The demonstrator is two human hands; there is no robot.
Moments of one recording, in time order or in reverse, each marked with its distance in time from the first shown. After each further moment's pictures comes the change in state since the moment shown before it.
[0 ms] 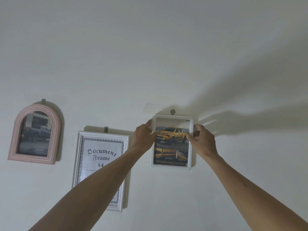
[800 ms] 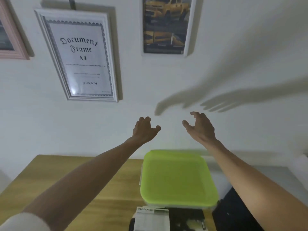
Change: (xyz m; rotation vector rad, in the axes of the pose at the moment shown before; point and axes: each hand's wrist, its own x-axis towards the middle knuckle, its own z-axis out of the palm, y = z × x) left_hand -0.296 -0.071 0.126 0.111 -0.632 -0.526; right_hand -0.282 0.135 0.035 -0.279 -0.510 0.412
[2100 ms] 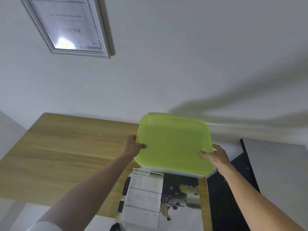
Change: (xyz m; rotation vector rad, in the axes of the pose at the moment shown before) left_hand -0.085 -0.134 0.140 -0.392 -0.087 -0.558; right_hand -0.097 0.209 0.095 0.367 -0.465 0.708
